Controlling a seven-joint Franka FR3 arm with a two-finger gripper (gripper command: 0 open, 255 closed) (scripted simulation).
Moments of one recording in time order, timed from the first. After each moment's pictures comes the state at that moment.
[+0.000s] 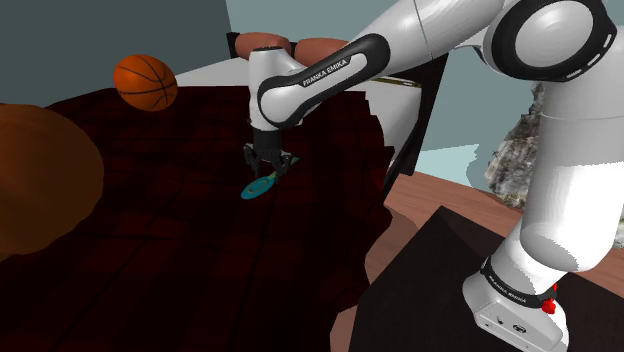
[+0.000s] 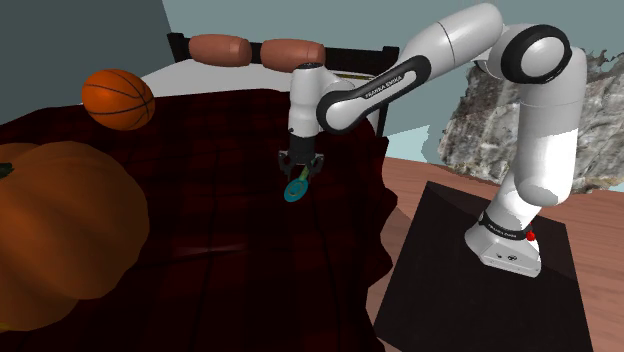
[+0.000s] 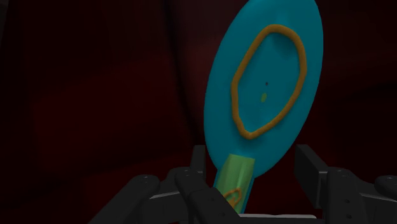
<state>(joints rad) -0.04 0.35 0.46 -1.79 -0.05 2.19 1.46</state>
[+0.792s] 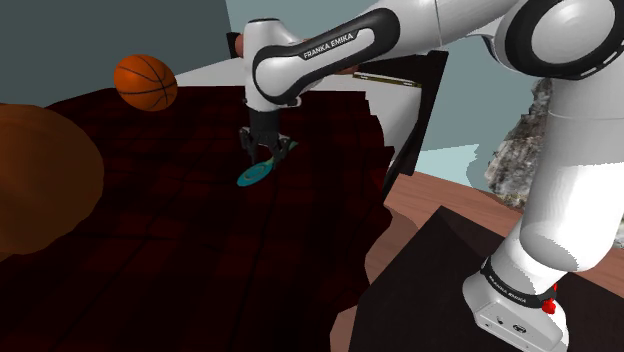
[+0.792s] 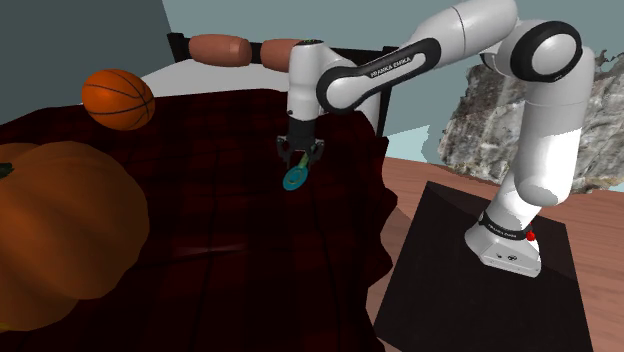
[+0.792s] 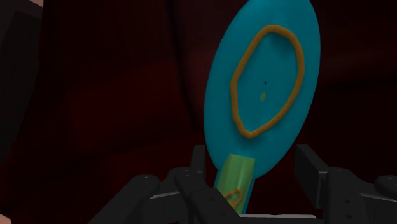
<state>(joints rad) -0.05 0.30 0.47 -1.71 -0.03 2.07 1.46</state>
